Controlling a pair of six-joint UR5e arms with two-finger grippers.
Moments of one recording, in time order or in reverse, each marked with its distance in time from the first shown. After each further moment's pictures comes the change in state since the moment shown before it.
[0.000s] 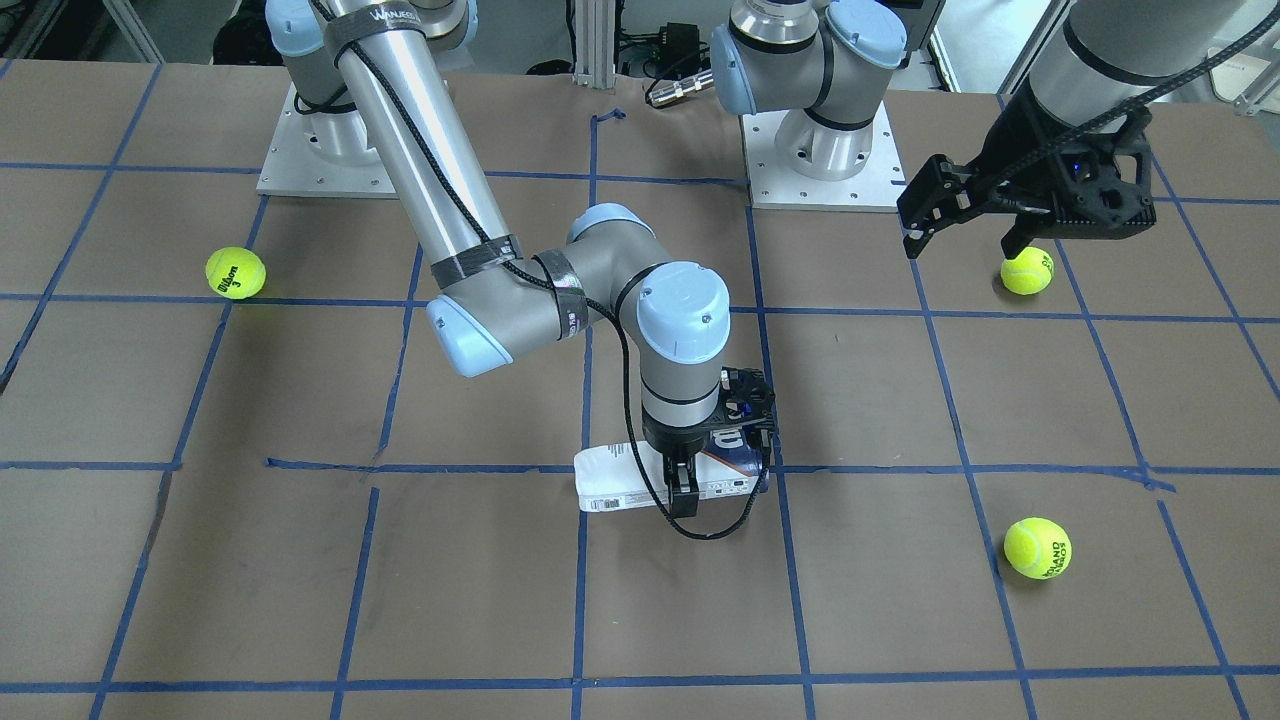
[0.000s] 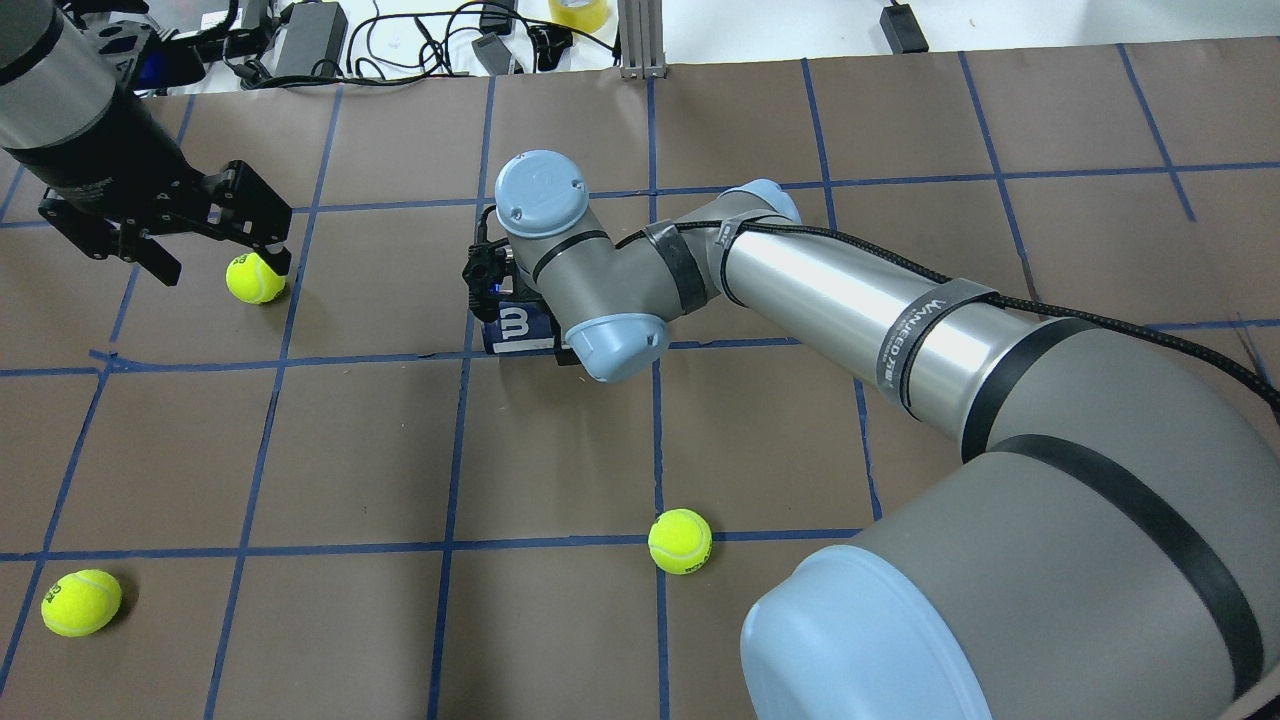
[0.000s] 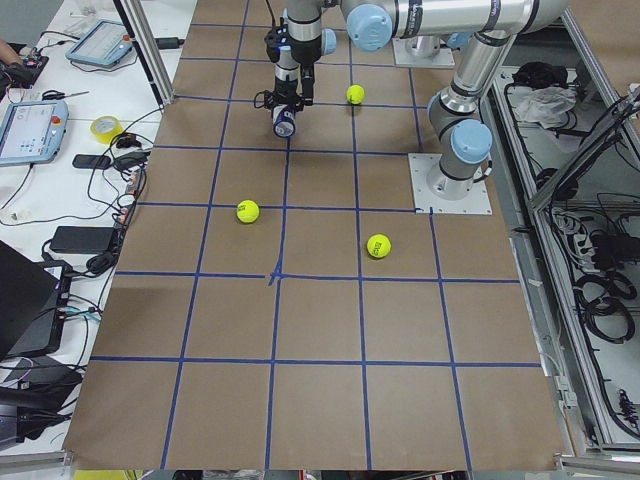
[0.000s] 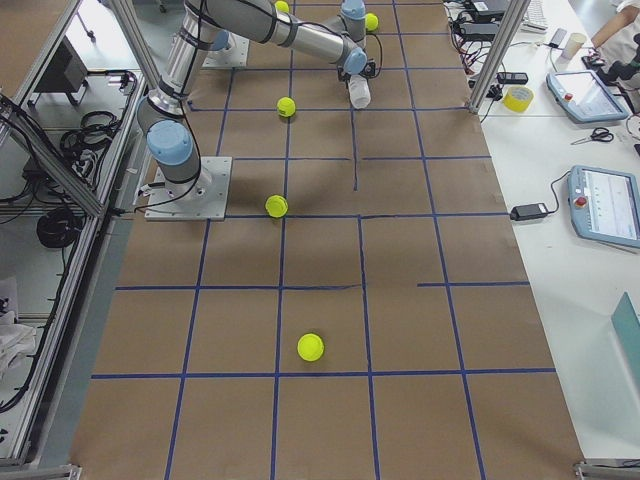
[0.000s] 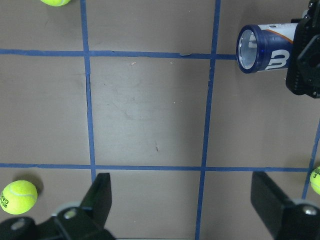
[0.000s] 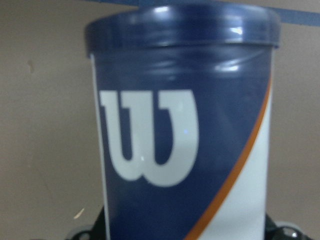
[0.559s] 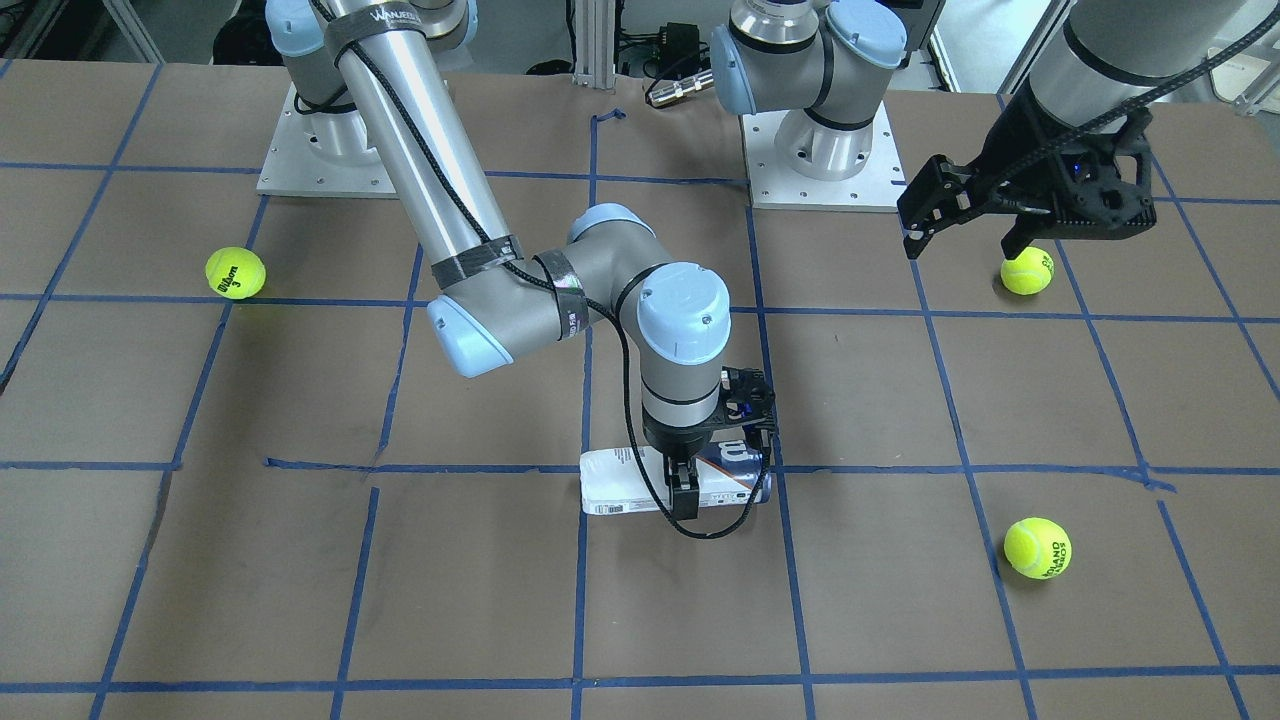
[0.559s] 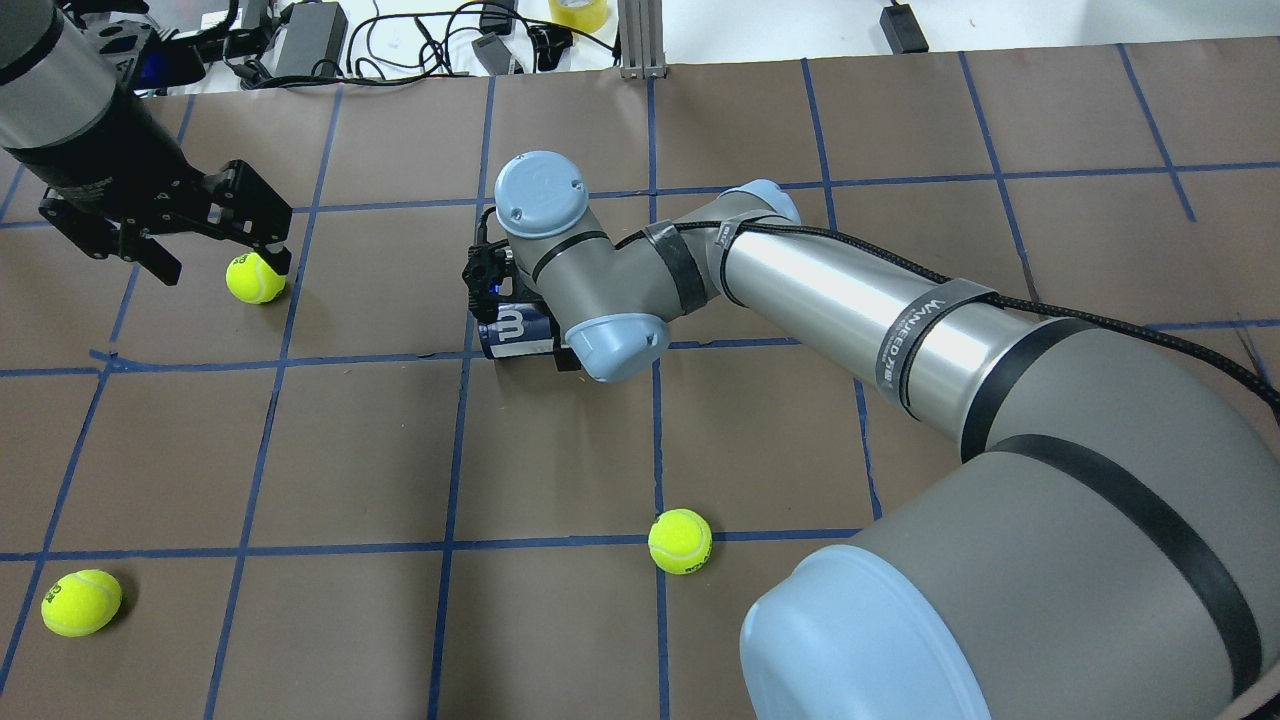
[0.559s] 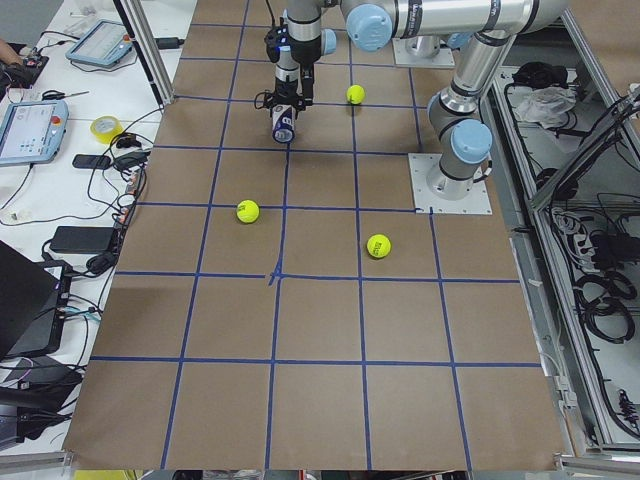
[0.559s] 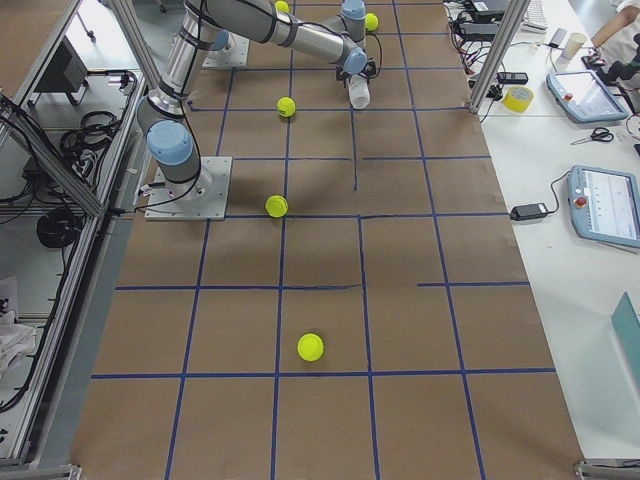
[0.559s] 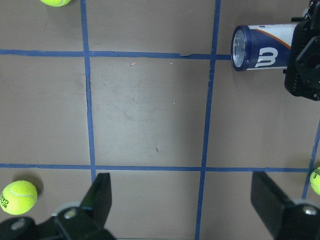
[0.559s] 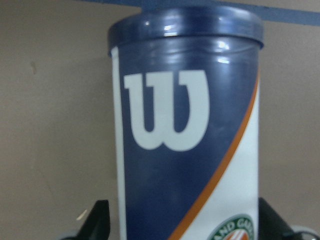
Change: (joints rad) left arm 0.000 0.000 0.001 0.001 0.000 0.000; right arm 0.000 0.001 -0.001 0.004 0.004 0.003
